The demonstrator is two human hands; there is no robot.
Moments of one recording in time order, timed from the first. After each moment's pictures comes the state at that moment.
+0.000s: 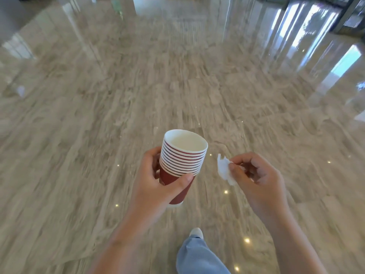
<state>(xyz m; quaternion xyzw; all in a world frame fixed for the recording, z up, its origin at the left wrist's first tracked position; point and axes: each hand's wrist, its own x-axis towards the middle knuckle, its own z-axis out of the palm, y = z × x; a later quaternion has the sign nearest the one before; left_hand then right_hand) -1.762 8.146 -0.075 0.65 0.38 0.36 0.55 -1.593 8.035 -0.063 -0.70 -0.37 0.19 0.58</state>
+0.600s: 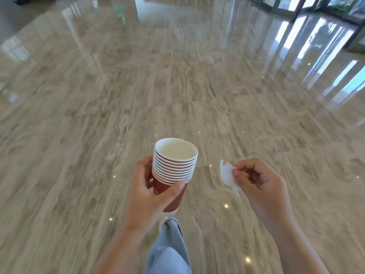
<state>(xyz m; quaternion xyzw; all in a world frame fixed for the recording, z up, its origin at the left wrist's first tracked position) -1.587 8.513 -0.090 0.61 0.40 0.38 0.57 -1.402 8.401 -0.069 -0.71 -0.36 0.20 0.57</state>
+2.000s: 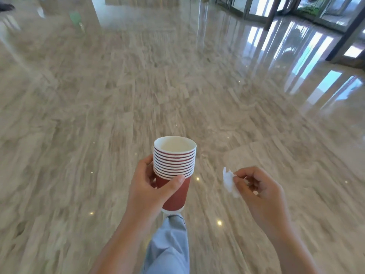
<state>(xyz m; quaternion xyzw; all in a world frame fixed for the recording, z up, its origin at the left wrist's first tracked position) -0.913 9.238 -0.089 0.60 0.36 0.34 0.63 -0.758 9.083 -0.078 -0.76 -0.31 0.12 0.55</state>
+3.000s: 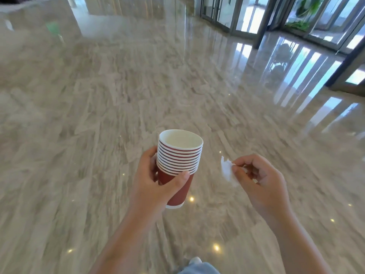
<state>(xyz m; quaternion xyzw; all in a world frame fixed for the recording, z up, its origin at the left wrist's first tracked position) -0.288 9.667 -0.054 0.63 0.29 0.34 0.64 -0.142 9.522 -0.040 -0.75 -0.32 0.08 0.57</state>
